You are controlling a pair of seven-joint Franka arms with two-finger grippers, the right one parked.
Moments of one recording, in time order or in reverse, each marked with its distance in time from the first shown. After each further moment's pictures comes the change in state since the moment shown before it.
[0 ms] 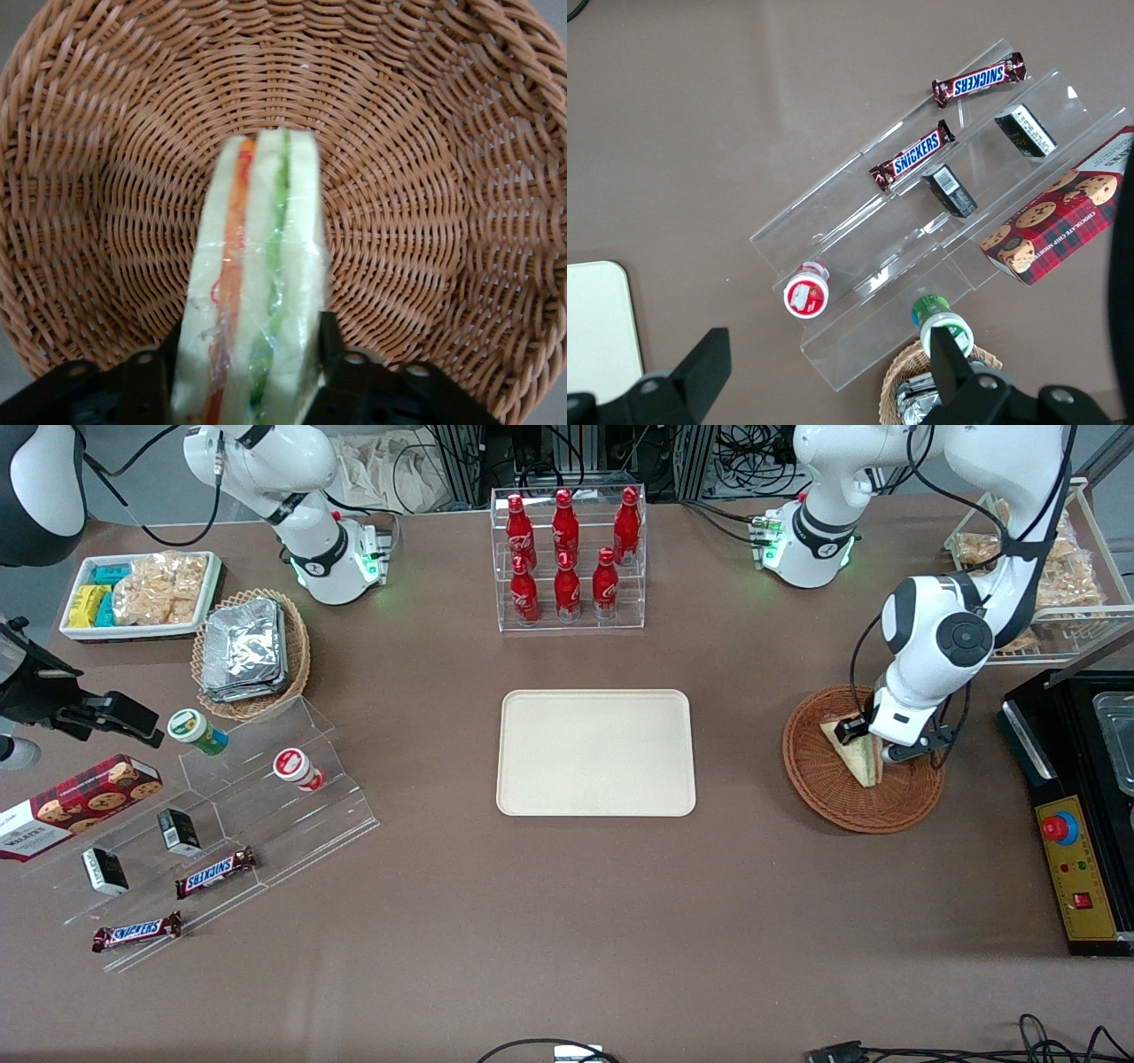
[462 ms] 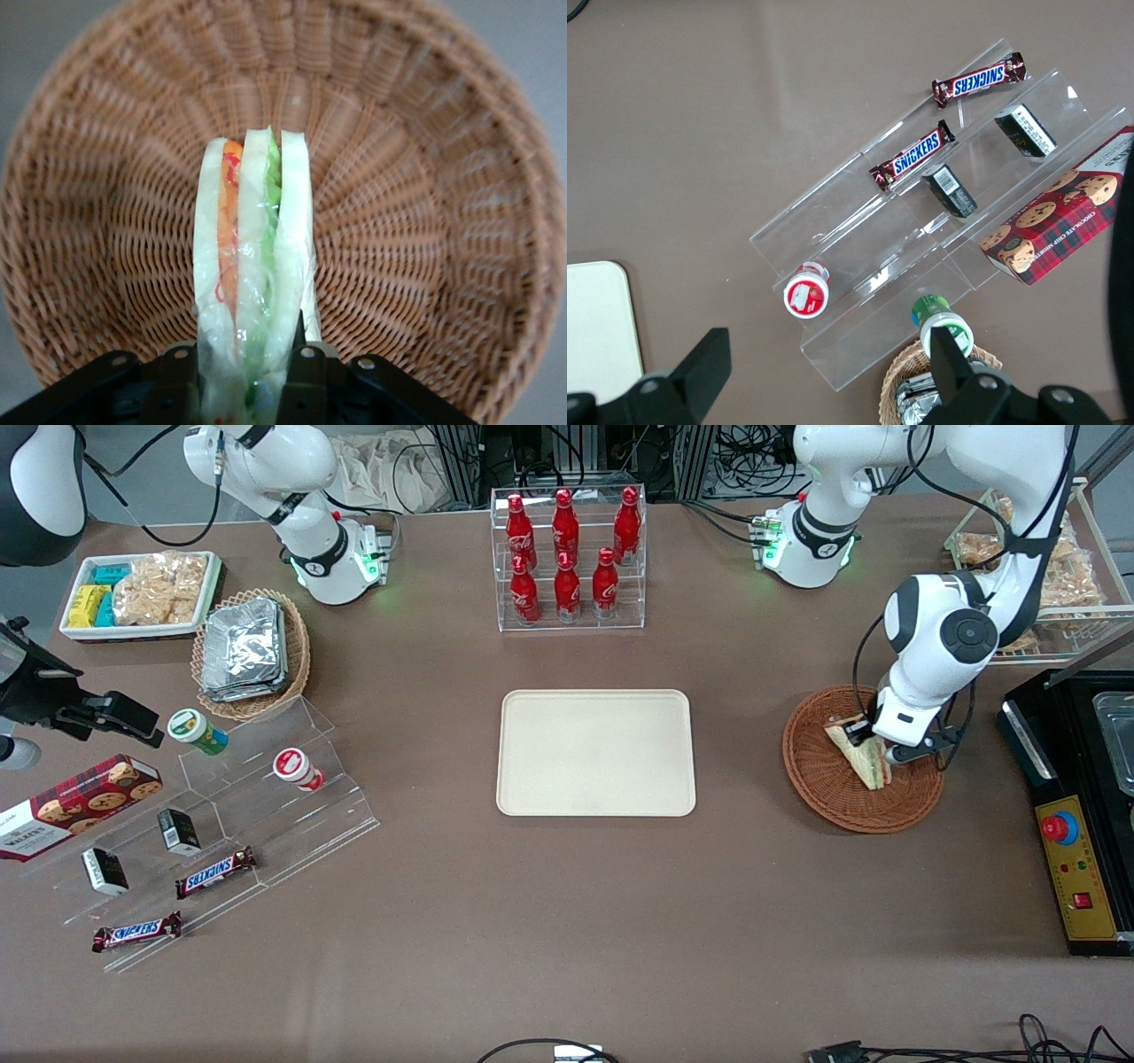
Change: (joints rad) arm 0.000 -0.037 0.000 0.018 0.006 -0.007 0.000
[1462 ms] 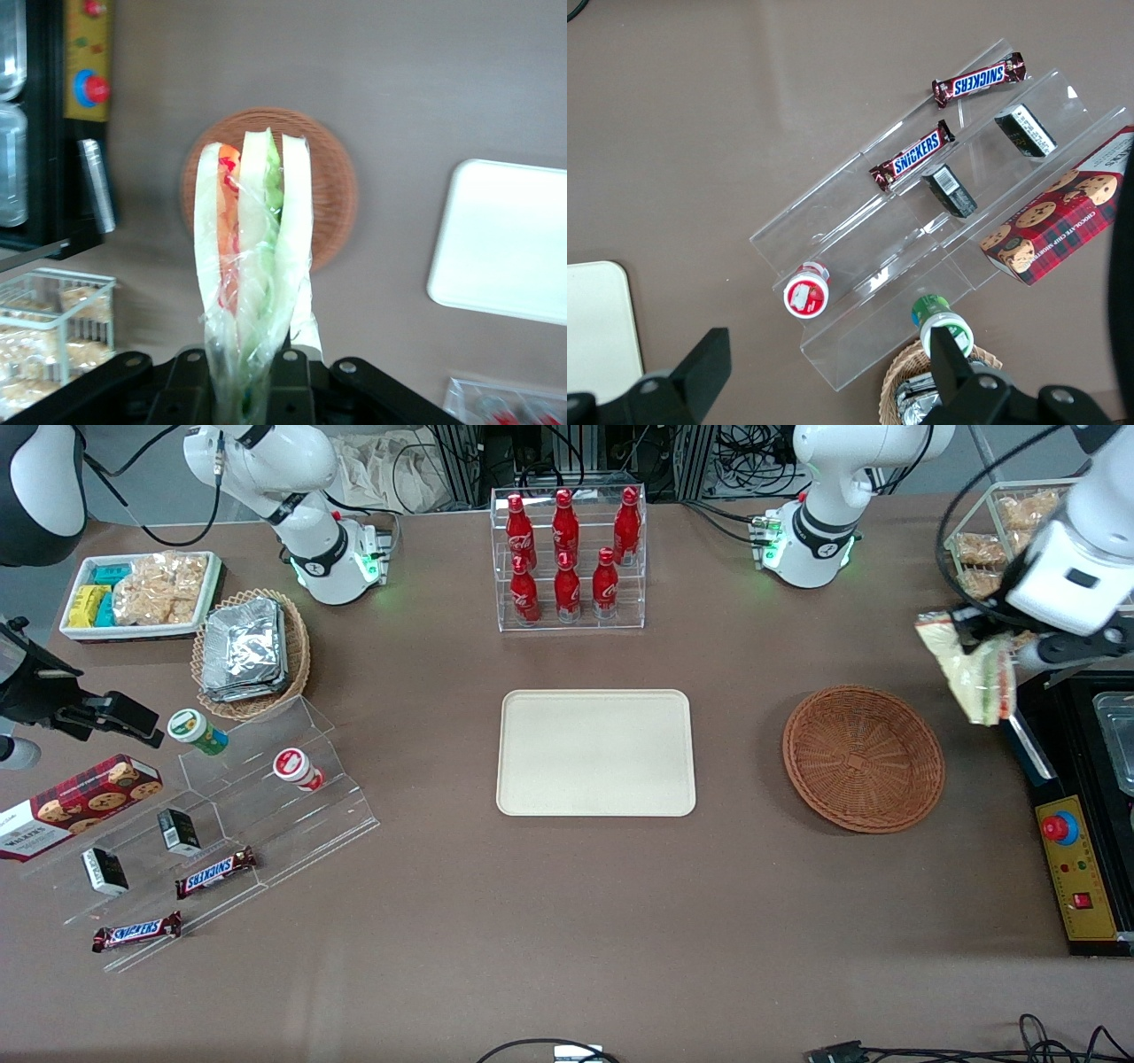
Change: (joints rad) arm -0.031 -0.100 -0.178 0.994 -0.048 -1.207 0.123
